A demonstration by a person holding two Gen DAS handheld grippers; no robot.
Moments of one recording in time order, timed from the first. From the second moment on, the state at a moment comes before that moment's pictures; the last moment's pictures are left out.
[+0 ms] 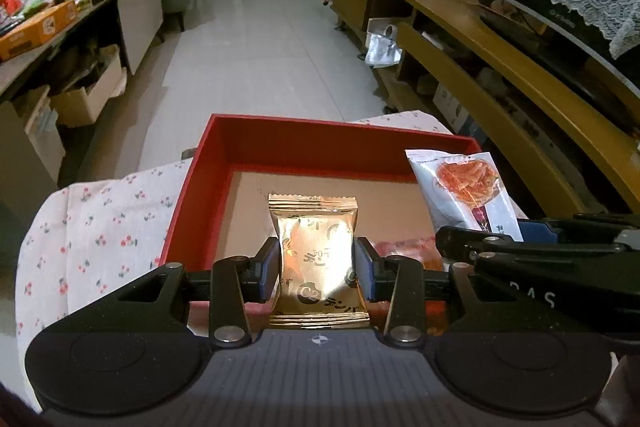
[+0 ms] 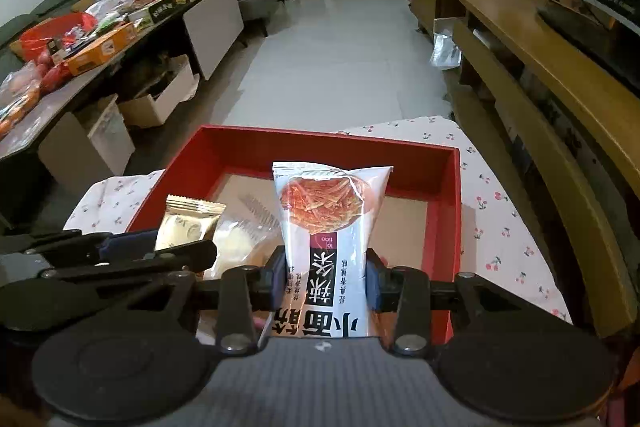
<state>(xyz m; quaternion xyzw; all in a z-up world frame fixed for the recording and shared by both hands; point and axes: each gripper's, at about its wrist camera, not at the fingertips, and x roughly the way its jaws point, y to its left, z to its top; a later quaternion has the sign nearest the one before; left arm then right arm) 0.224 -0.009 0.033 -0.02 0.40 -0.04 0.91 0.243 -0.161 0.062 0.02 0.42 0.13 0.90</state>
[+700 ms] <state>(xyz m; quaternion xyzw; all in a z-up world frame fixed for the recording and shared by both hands) 0.273 0.005 -0.007 -0.03 0.43 -0.02 0.90 0.308 -0.139 0.011 0.00 0.45 0.12 0.89</state>
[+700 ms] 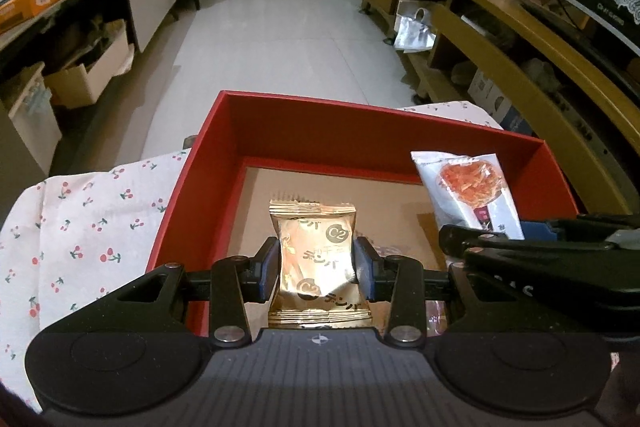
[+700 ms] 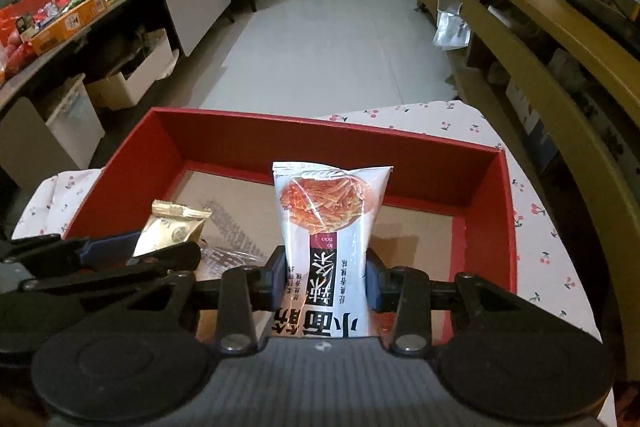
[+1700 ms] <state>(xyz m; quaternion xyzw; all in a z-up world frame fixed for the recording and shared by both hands) 0.247 0.003 0.022 -0.01 0.40 -0.01 0.91 0.280 -0.145 0.038 0.00 0.41 0.11 0.90</state>
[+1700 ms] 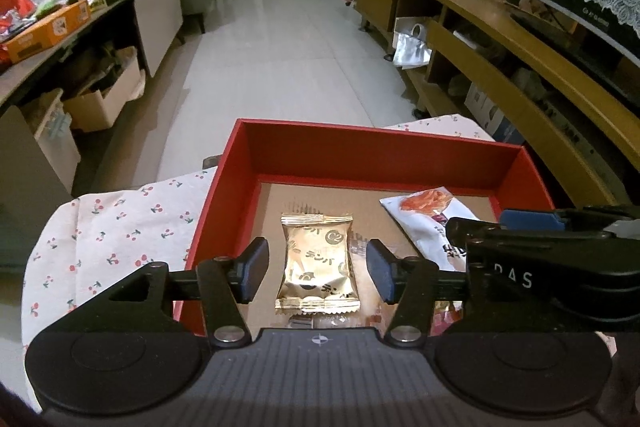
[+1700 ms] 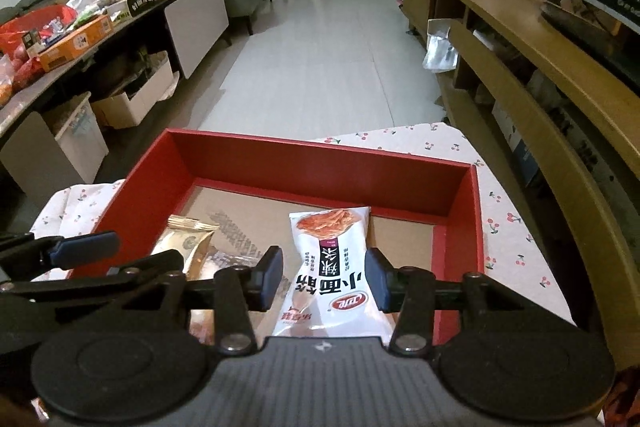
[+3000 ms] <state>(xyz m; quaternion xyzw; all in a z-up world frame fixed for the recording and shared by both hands) 0.152 0.110 -0.018 -0.07 0.51 0.05 0.85 0.158 -0.103 0.035 -0.03 0.46 0.20 0.87</state>
